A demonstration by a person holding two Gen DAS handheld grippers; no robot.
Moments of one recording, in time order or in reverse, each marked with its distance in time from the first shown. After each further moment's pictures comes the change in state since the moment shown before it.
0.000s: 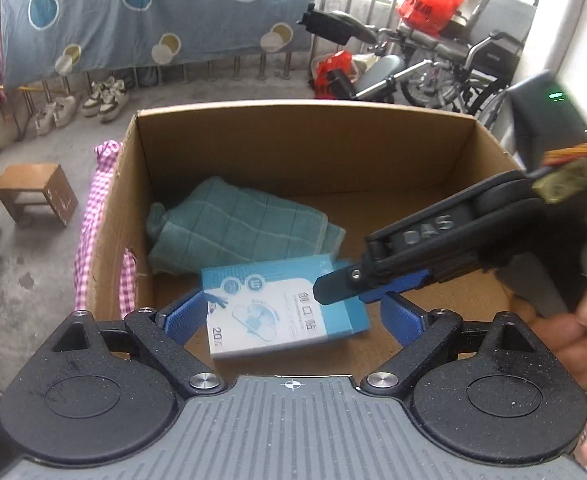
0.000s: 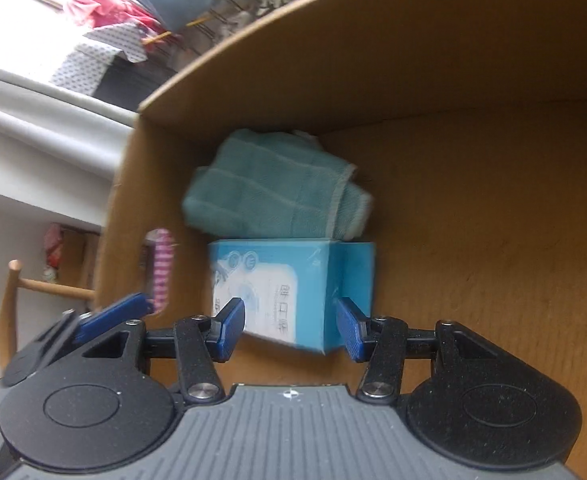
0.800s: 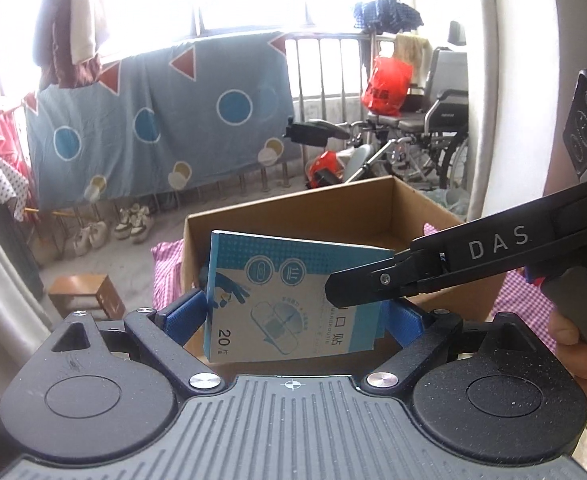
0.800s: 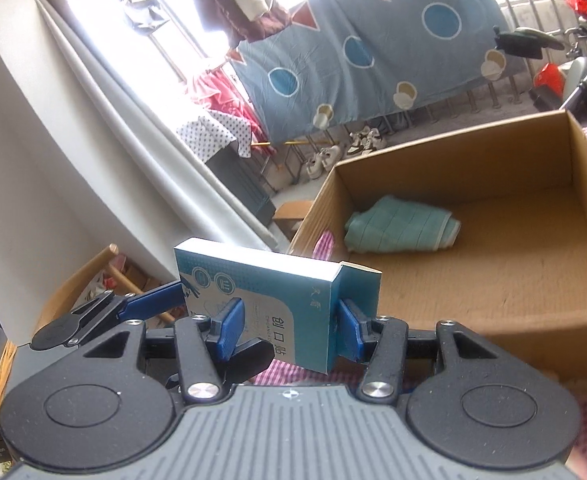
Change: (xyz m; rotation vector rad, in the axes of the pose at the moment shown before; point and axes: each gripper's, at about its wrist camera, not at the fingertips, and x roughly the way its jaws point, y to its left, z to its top) left arm -0.153 -0.052 -0.080 0.194 -0.348 0.090; right arm -0.140 0.103 -0.197 -0.271 -0.484 0.114
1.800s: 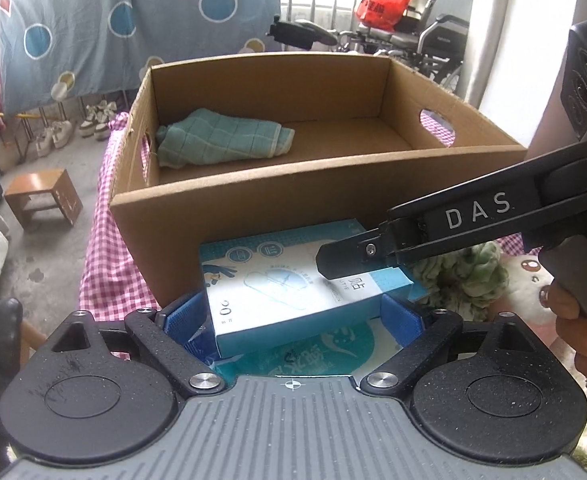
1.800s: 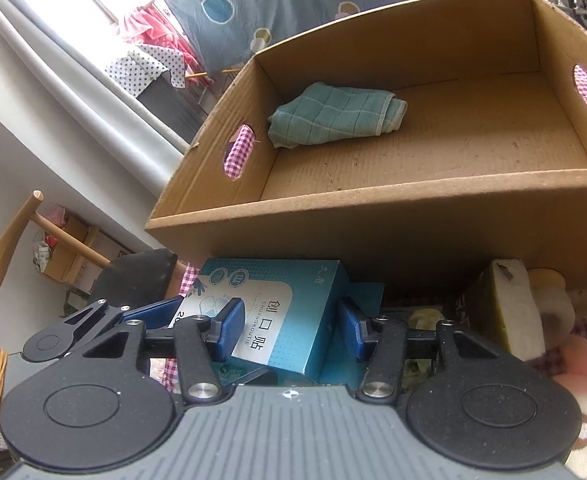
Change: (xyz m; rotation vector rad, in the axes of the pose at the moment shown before) left arm 0.047 0.008 -0.075 -0.090 0.270 -0.112; right arm 0.053 -0.032 -0.057 0.082 0.215 -0.159
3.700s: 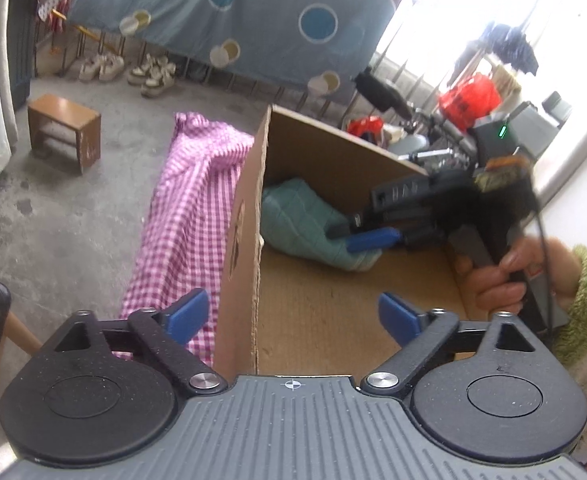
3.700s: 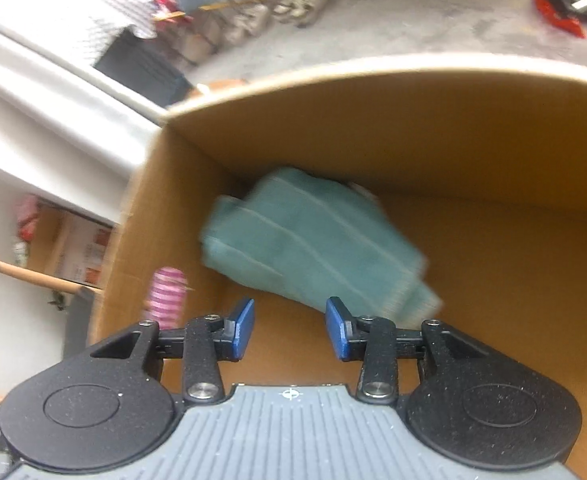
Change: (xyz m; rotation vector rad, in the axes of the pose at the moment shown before) left arm 0.024 0.118 0.072 -0.445 -0.074 -0.060; right arm 0.173 -0.046 0.220 0.015 0.300 -0.043
